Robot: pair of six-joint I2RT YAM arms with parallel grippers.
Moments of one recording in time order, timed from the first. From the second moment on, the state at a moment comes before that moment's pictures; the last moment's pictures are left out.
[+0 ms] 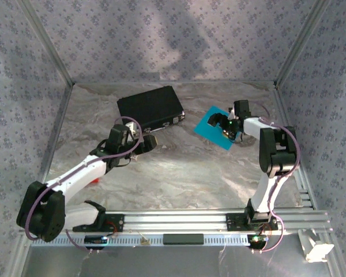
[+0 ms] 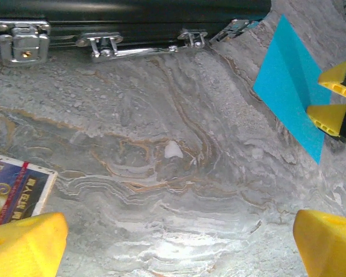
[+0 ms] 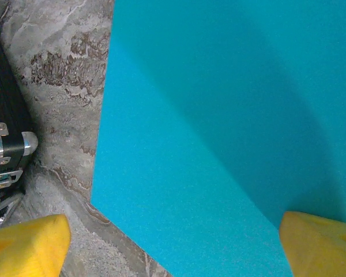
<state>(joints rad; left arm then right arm) -0.49 1.21 0.65 -0.14 0.18 -0.70 0.07 1.87 1.11 -0.24 -0.43 0.58</state>
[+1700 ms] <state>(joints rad) -0.55 1.09 0.60 -0.17 0.06 -0.70 0.44 1.61 0.81 -0.28 -0.44 0.54</state>
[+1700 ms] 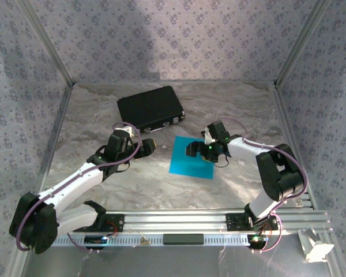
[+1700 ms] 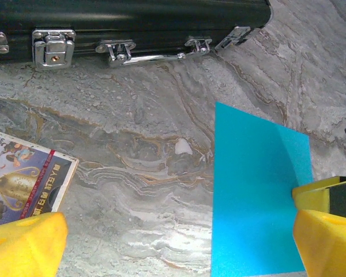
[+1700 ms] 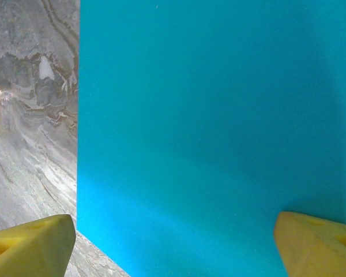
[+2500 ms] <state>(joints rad) -0.63 1.26 0.65 -0.13 0.17 -0.68 0.54 1.58 0.77 -0.21 -0.45 0.59</state>
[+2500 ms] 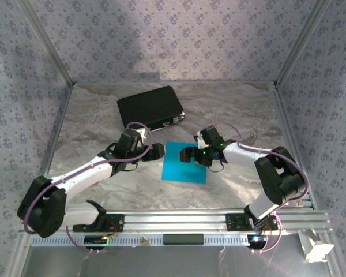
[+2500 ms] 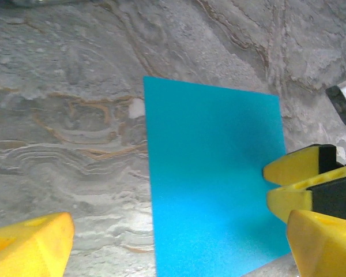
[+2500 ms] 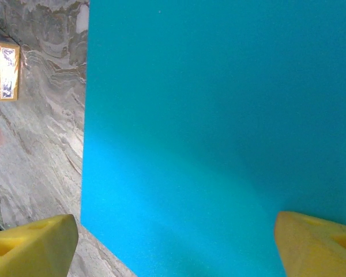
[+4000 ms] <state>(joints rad) -0.89 1.96 1.40 -0.73 0.04 -0.67 0.36 1.01 0.49 -0.29 -0.19 0.85</state>
